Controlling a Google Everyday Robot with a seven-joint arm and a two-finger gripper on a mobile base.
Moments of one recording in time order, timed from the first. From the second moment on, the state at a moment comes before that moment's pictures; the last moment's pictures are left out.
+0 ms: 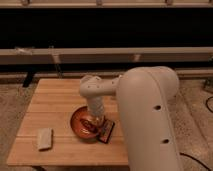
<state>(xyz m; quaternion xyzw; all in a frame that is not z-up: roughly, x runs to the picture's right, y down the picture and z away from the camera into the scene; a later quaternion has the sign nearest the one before) -0.037 0.198 0.846 -0.30 0.34 0.61 0.65</state>
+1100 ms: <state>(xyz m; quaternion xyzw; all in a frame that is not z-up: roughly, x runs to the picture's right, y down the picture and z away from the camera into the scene) 0.110 0.199 0.814 -0.25 0.33 0.73 0.54</state>
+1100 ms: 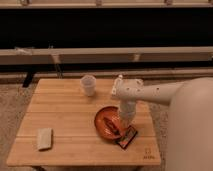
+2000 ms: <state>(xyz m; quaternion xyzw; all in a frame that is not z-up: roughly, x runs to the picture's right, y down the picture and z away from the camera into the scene) 0.160 0.207 0.813 -0.23 0.34 0.77 0.49</state>
